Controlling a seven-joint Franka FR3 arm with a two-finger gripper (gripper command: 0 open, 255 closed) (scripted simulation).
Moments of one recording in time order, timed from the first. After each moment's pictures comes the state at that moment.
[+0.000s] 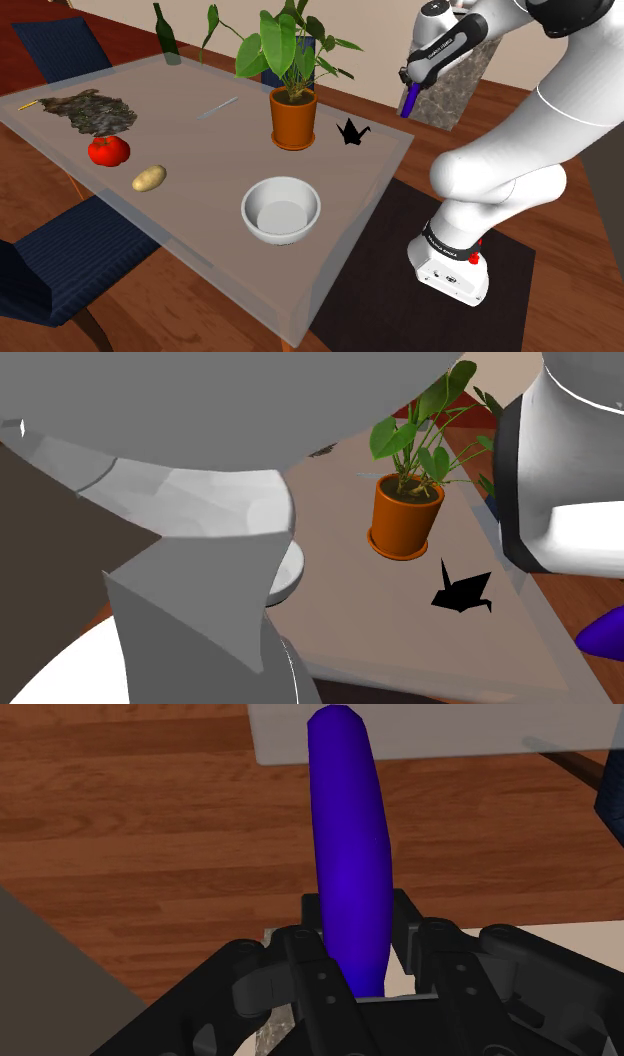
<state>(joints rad) -0.90 -0.18 0.02 -2.44 -0.65 2.68 1.07</state>
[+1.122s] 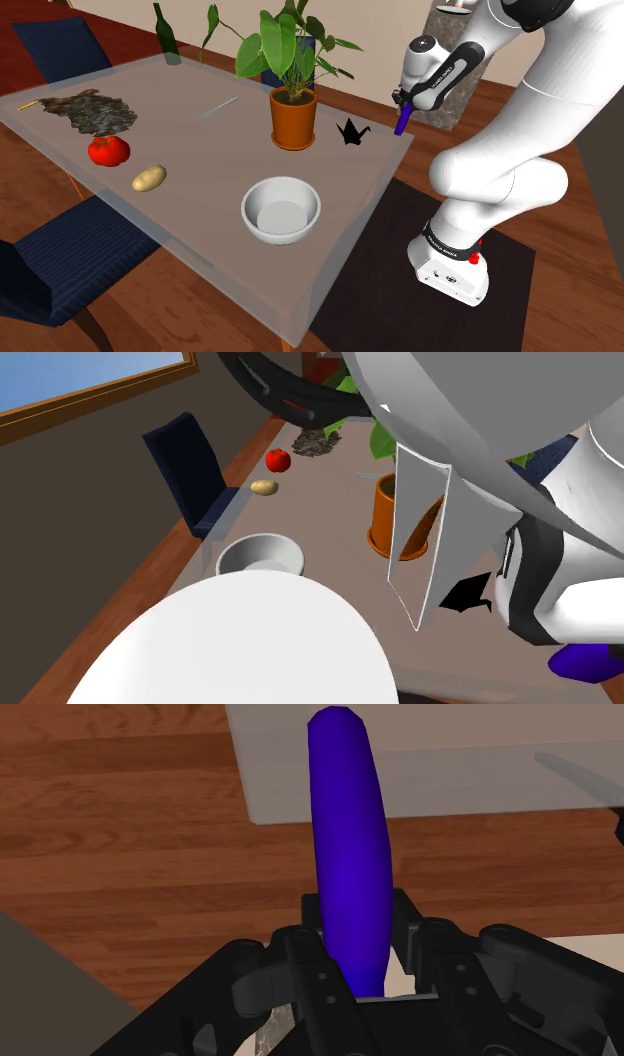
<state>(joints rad) -0.97 0.00 0.03 -2.46 -0.99 2.83 1.39</state>
